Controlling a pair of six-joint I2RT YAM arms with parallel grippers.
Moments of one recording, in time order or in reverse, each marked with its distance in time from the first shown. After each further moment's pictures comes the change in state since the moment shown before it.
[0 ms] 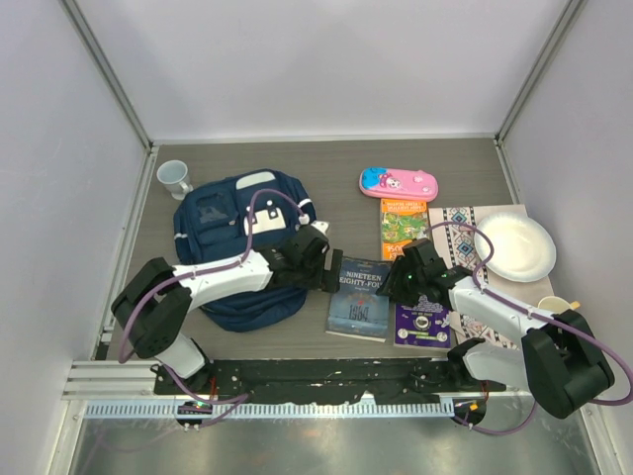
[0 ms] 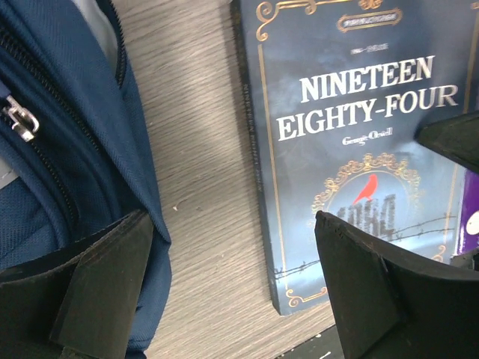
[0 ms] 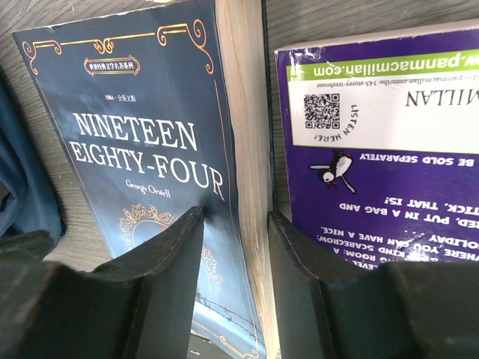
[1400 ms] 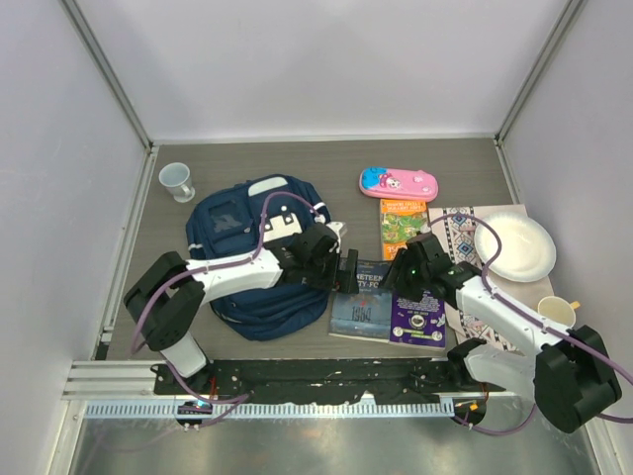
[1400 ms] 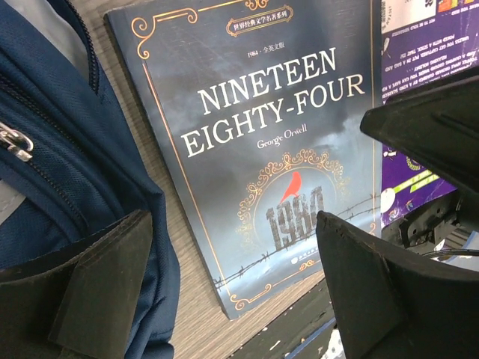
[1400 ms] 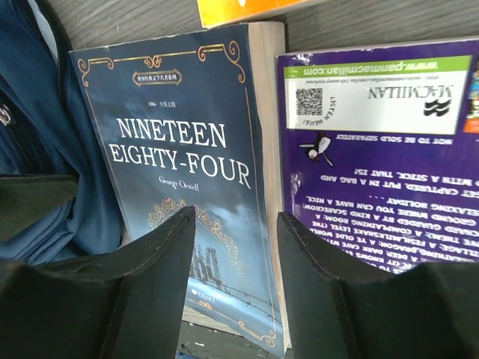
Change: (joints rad) left arm -0.021 0.057 0.066 0.069 0.172 -0.021; right arm 0.001 -0.092 0.081 -0.139 0.057 -0.026
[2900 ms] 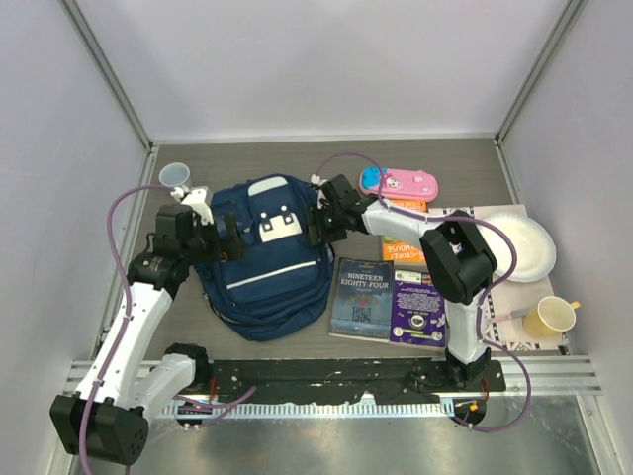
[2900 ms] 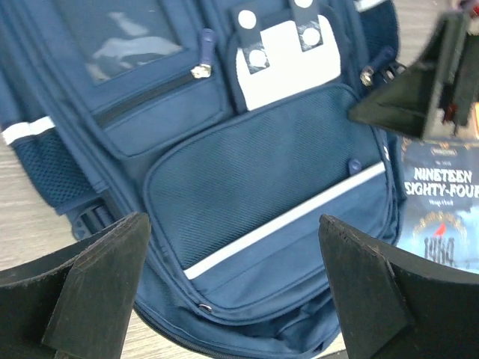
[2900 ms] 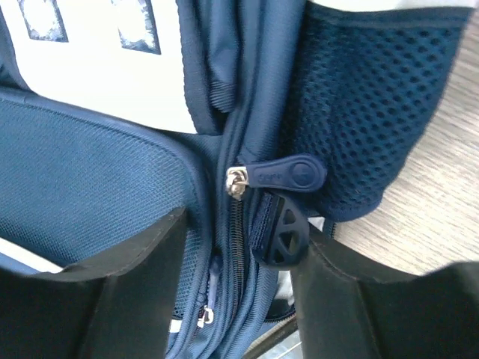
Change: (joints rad) left arm 0.739 -0.720 -0.141 -0.387 -0.010 0.356; right arm 0.179 0.916 0.837 0.128 -0.193 -0.489
